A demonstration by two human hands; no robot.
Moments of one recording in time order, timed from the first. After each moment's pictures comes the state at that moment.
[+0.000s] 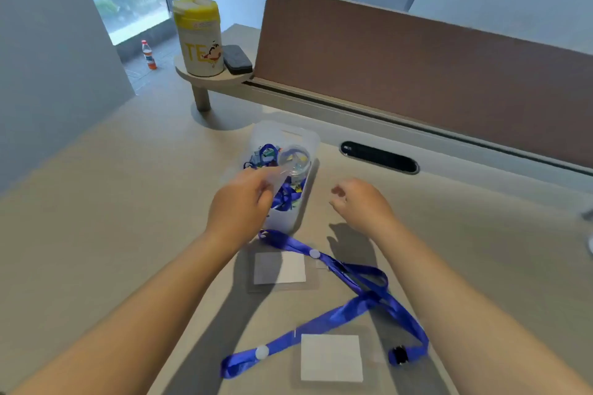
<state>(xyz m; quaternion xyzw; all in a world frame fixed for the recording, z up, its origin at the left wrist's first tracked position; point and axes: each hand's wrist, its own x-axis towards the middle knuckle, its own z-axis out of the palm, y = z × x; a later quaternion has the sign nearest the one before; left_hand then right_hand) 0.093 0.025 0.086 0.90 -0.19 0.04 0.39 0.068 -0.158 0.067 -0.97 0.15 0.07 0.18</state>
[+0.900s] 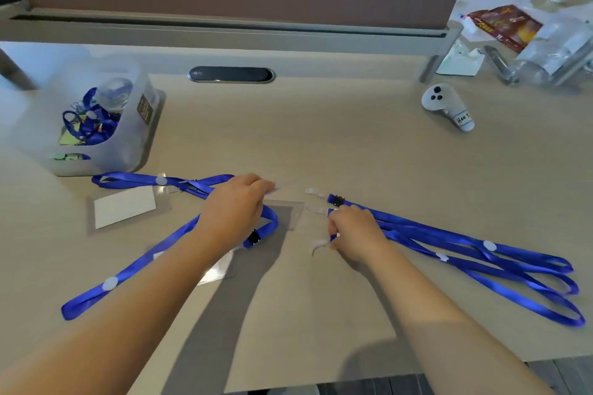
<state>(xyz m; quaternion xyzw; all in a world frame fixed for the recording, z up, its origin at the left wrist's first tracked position) -0.086 -0.131 0.025 0.89 -0.42 -0.09 0.18 -0.203 -0.278 -0.019 -0.94 0.25 0.20 0.14</state>
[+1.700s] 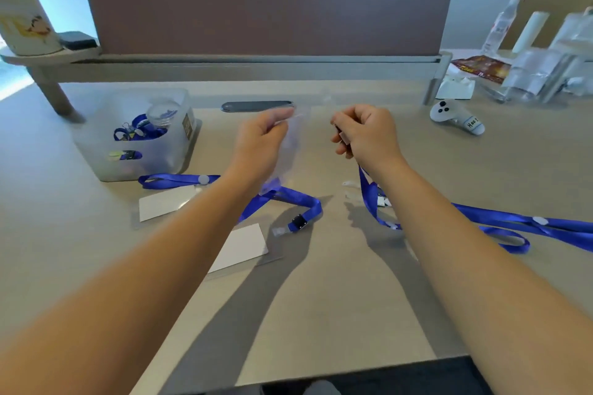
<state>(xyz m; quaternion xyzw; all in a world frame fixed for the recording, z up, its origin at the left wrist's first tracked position) -0.084 -0.094 0.042 0.73 -0.32 -0.09 0.59 -0.158 -0.213 0.041 -0.78 0.26 -0.33 0.46</state>
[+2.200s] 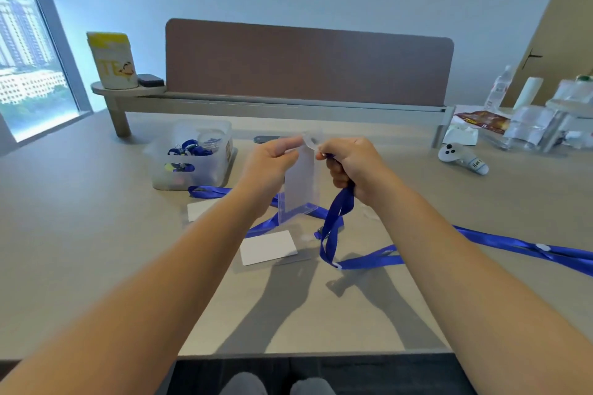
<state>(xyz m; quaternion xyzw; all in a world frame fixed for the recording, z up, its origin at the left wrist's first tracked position) -0.108 -0.023 0.053 0.71 -0.30 -0.12 0.63 -0.172 -0.124 0.068 -0.74 0.23 -0.21 0.60</state>
